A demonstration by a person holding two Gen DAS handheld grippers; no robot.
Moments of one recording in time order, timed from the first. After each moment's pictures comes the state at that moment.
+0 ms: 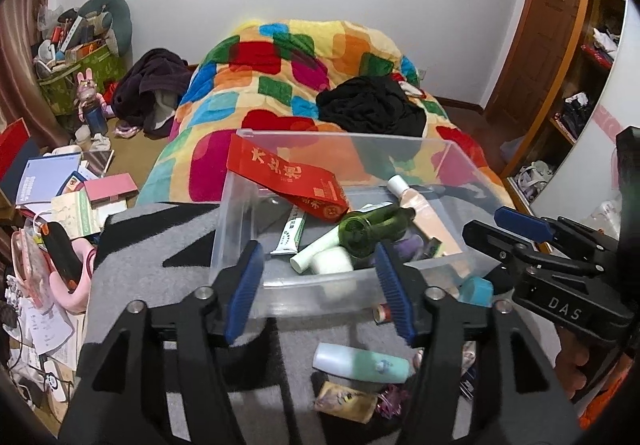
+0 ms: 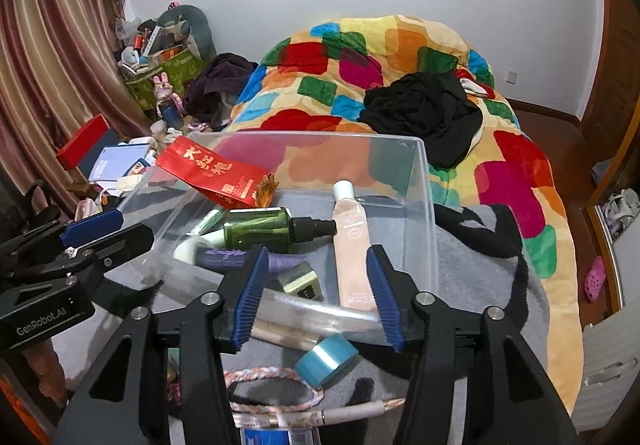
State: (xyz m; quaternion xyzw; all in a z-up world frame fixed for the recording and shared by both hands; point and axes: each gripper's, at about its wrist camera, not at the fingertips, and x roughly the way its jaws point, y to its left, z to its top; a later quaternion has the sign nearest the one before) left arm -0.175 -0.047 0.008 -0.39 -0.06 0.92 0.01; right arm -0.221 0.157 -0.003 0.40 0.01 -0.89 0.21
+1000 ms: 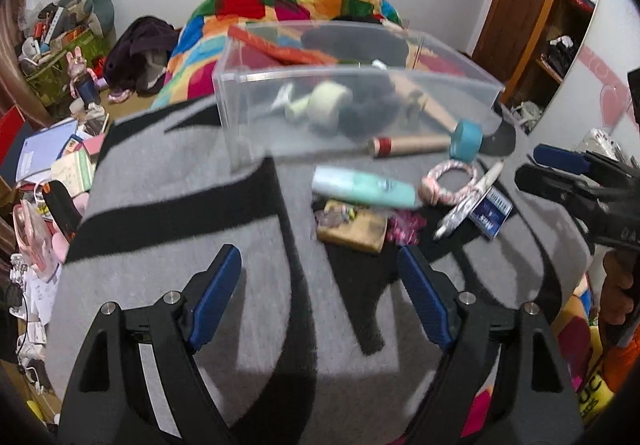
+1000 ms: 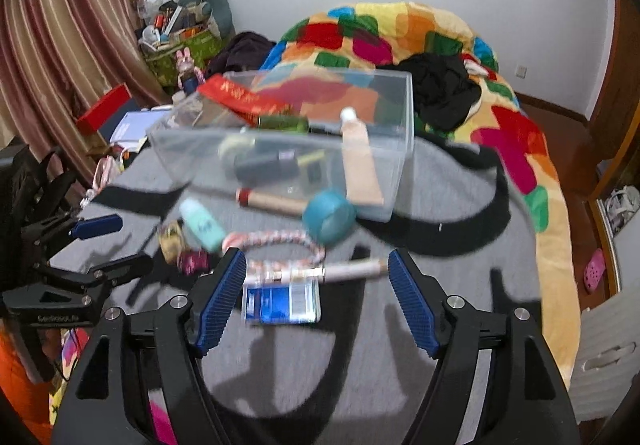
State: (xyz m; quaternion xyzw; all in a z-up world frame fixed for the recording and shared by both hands) left arm -0.090 -0.038 -0.052 -0.47 -0.02 0.88 0.04; right arm -0.134 0.192 -0.034 0.43 0.03 -0.87 0.24
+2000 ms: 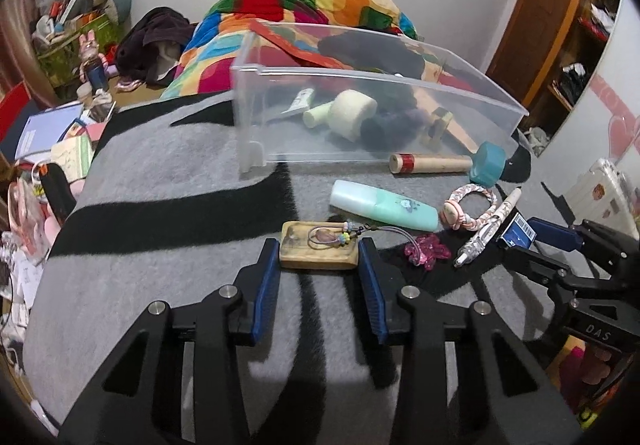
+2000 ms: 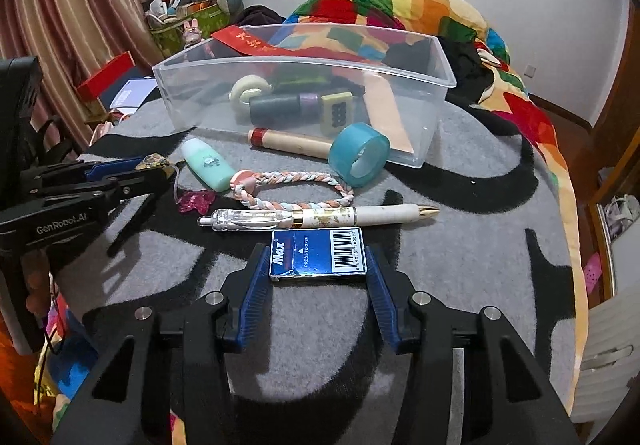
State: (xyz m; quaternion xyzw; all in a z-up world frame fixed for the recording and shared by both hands) left arm -0.099 -0.050 -0.058 -0.44 -0.07 0.89 0.01; right arm -0.114 0.177 -0.060 0.44 0.07 -0.86 0.24
